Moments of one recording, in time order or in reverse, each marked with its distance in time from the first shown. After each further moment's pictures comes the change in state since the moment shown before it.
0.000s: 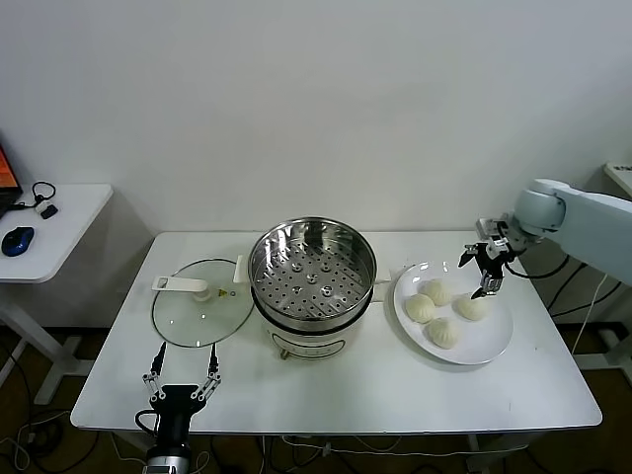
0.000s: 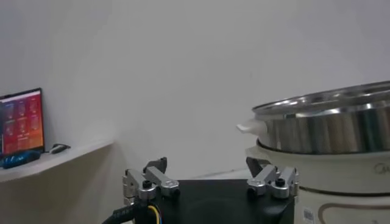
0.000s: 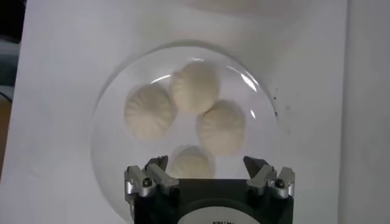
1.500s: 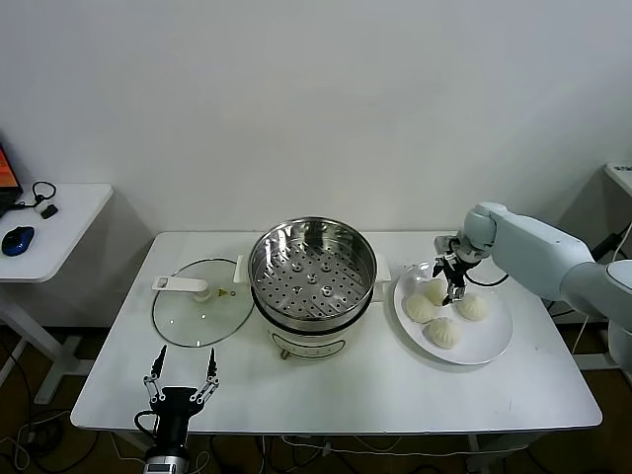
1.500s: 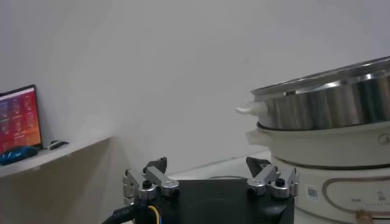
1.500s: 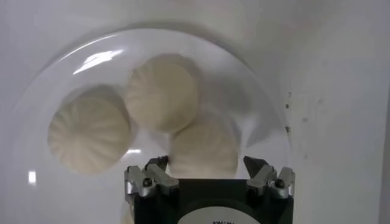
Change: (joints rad) left arm -0.026 0.000 -0.033 0.053 0.029 -0.010 0.023; right arm -0.268 0.256 0.227 -0.384 -0.131 0.051 0.004
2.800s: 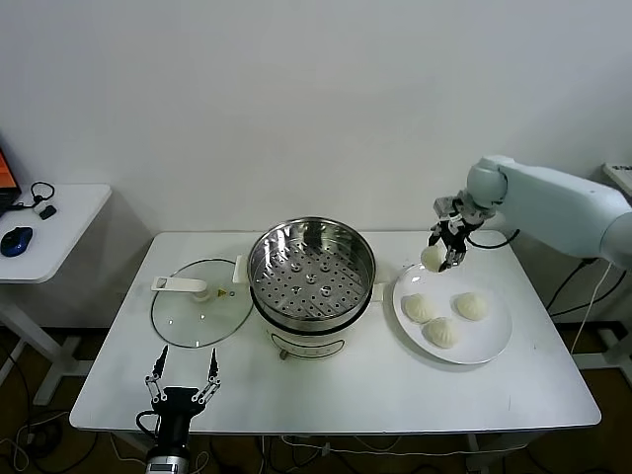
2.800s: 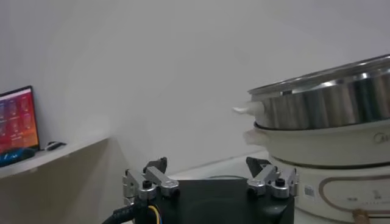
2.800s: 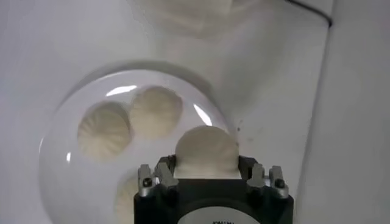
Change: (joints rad) left arm 0.001 0.000 0.013 0.003 0.015 0.005 -0.007; right arm 0.456 -0.062 -0.324 0.360 0.225 0.008 -0.033
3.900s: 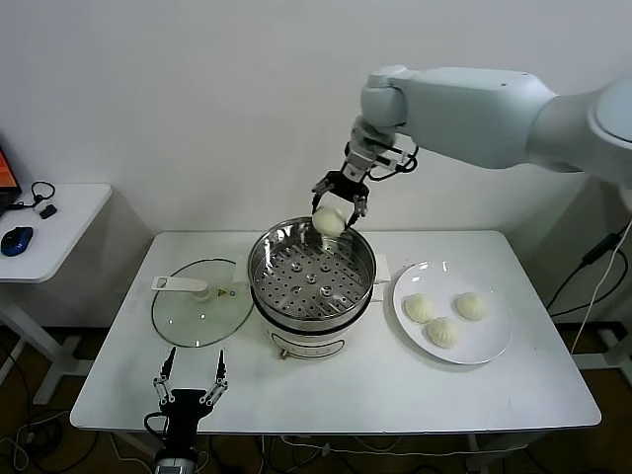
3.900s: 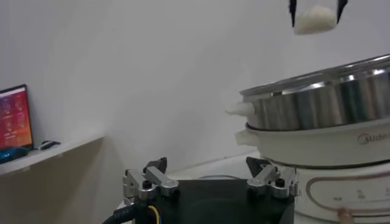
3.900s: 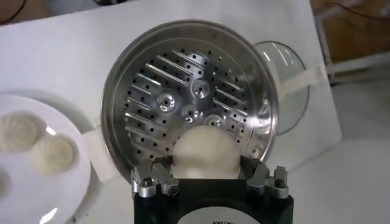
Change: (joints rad) left arm 0.008 0.000 0.032 -0.004 0.011 -0.003 -0.025; right arm 0.167 0.471 -0.124 -0.141 -0.008 0.730 0.030
